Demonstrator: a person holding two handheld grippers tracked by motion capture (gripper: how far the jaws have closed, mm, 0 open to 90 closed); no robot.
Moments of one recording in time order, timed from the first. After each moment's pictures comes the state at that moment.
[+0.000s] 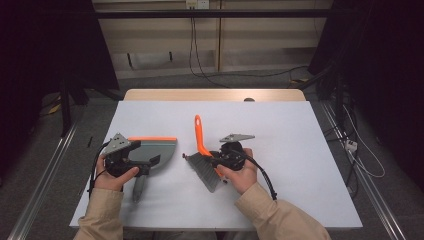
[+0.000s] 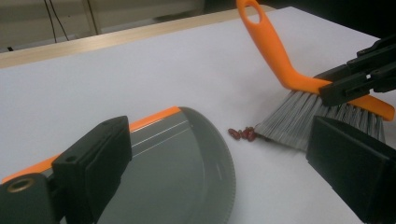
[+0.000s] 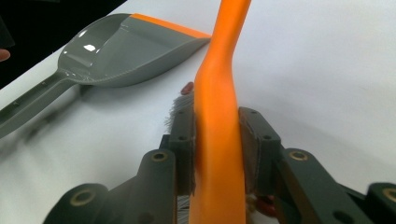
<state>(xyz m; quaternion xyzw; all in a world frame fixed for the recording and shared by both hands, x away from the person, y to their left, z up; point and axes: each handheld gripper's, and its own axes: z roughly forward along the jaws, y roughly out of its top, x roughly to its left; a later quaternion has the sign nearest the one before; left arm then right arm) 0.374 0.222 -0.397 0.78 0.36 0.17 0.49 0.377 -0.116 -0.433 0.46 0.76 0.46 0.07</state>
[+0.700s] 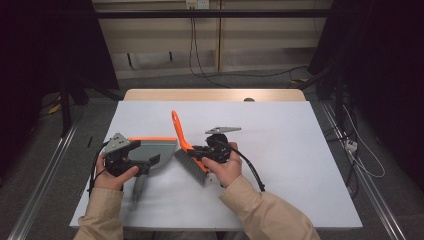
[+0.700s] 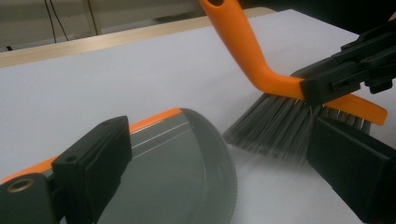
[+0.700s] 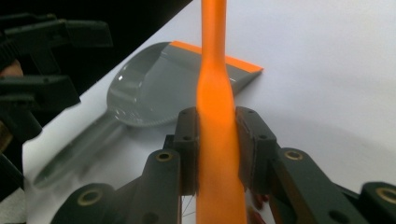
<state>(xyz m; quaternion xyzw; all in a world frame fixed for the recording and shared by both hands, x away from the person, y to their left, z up) 0.376 0.224 -0.397 0.77 0.36 0.16 0.49 0.392 -0.073 -0.414 0.45 0.74 0.50 0.02</state>
